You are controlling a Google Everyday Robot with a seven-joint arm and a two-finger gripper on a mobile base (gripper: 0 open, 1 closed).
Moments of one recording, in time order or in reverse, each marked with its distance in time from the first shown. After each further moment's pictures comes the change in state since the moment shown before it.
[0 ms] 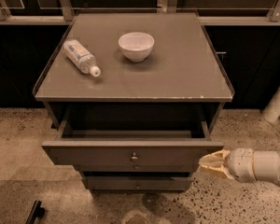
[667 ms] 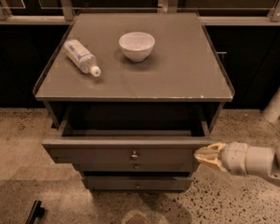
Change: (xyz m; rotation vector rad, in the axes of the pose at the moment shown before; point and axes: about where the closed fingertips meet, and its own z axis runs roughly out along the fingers) arm -0.020 -0.027 0.015 0.111 -0.049 -0.079
